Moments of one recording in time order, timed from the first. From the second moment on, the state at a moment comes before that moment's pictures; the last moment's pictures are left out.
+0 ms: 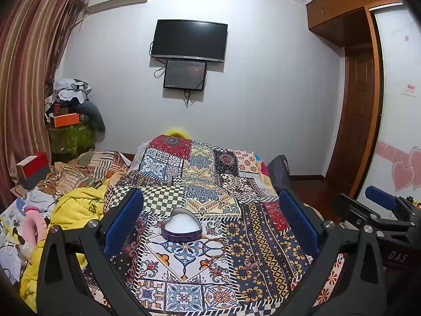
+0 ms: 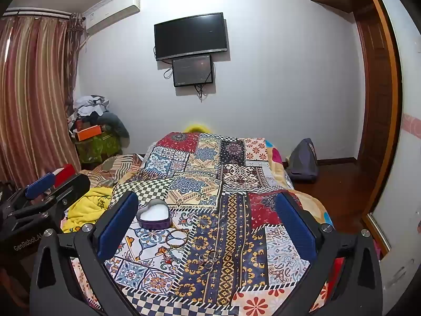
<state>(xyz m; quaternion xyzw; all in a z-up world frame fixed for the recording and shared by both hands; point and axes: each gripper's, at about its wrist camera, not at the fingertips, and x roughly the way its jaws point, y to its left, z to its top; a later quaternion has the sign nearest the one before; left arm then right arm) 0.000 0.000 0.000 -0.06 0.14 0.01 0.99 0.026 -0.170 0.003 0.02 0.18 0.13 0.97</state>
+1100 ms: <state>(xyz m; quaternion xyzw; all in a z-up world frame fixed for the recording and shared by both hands) 0.032 0.007 -0.032 -0.05 0.21 0.01 0.98 0.049 -0.162 -0.034 0.00 0.24 0.12 0.96</state>
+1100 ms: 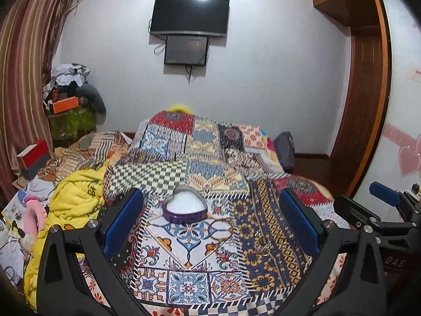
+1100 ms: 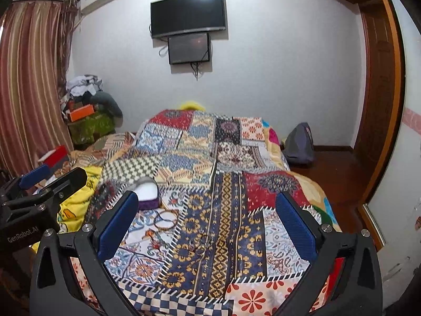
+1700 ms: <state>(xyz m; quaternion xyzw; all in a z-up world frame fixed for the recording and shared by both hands) 0.085 0.012 -0.132 -0.04 0.37 0.00 0.93 0.092 -0.181 -0.107 0.00 0.38 0.13 0.92</state>
